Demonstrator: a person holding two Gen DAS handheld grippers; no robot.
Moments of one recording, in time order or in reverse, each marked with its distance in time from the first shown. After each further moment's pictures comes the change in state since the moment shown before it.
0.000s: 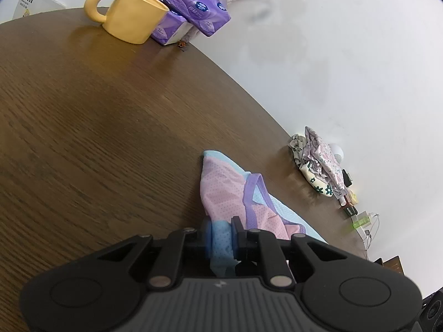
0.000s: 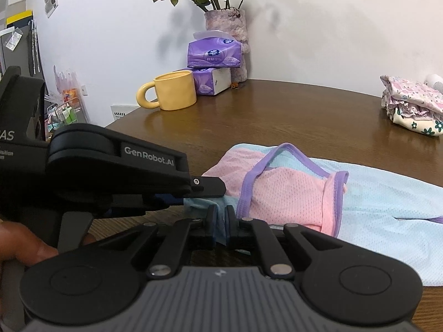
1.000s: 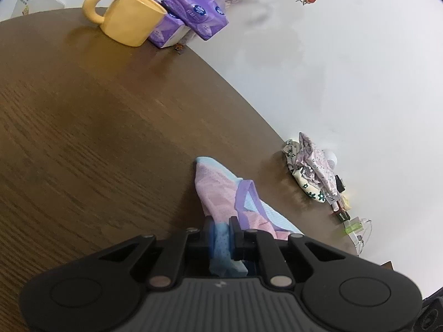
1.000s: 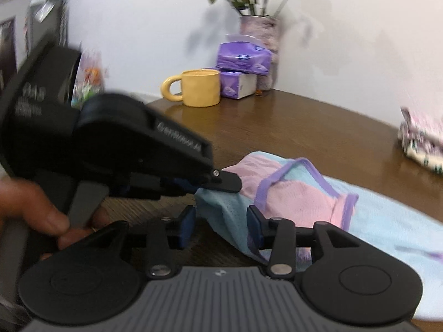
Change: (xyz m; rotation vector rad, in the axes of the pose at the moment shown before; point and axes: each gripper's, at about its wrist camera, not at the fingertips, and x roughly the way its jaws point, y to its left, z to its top) left arm -0.001 -0.002 0.005 -0.016 -0.014 -0.034; right arm -0.001 0.017 -0.001 -0.203 -0.010 0.031
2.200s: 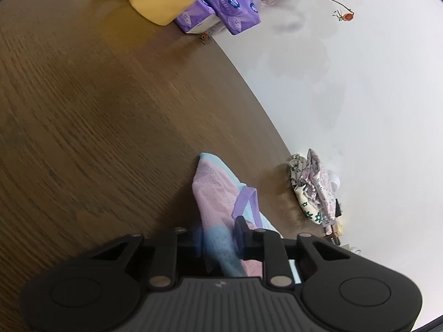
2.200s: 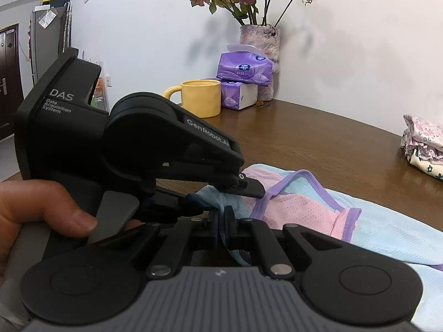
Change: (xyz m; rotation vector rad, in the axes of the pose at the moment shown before) left arm 0.021 0.005 -0.001 -0.196 0.003 -0.002; right arm 0.000 -0.005 -0.001 0.031 -0.053 0.024
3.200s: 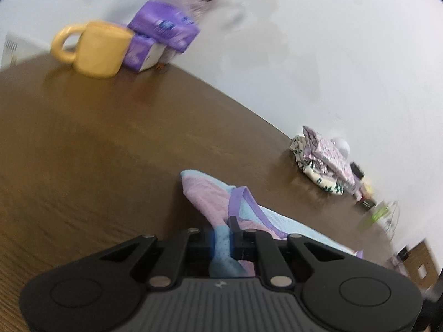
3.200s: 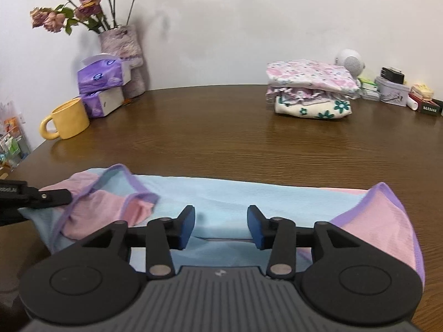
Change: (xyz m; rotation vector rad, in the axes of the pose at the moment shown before) left arm -0.003 -0.052 -0.018 0.420 -0.084 0.119; right arm -0.035 -0.174 -0.020 0.320 0.066 -0.273
